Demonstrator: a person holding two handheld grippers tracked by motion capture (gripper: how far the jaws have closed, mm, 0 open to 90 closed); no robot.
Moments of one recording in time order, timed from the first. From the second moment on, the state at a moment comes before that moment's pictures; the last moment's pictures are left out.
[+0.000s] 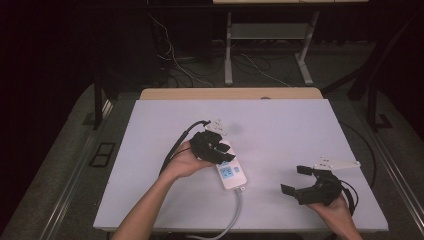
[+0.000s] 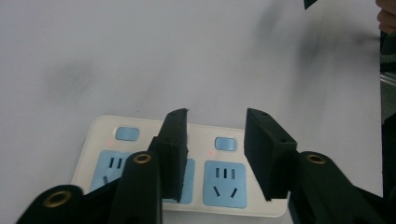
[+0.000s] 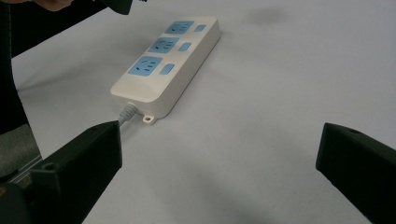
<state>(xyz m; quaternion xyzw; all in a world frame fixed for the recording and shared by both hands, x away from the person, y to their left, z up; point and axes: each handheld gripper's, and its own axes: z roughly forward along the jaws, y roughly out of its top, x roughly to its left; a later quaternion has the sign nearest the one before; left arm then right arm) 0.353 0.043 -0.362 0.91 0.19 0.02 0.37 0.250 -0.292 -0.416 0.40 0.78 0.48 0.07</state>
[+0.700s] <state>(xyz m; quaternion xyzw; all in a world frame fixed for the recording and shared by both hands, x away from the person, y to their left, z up) 0.362 0.024 -0.381 0.92 0.18 -0.01 0.34 0.250 -0.292 -0.417 0.40 0.78 0.48 0.07</state>
